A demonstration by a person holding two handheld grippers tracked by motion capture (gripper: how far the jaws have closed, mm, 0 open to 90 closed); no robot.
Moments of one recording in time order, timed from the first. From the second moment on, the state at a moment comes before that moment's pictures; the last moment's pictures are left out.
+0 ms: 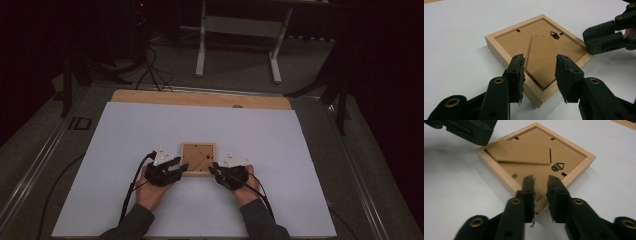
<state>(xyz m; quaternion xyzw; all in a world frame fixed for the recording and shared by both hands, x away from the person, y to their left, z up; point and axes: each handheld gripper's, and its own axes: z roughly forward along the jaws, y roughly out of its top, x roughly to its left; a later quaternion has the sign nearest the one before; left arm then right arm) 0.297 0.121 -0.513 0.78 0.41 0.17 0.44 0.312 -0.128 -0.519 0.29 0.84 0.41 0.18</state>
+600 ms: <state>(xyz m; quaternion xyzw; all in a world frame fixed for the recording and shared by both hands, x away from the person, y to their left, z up) 0.310 0.098 -0.512 0.81 0.39 0.17 0.40 0.313 -0.122 -0.523 0.29 0.84 0.41 0.19</state>
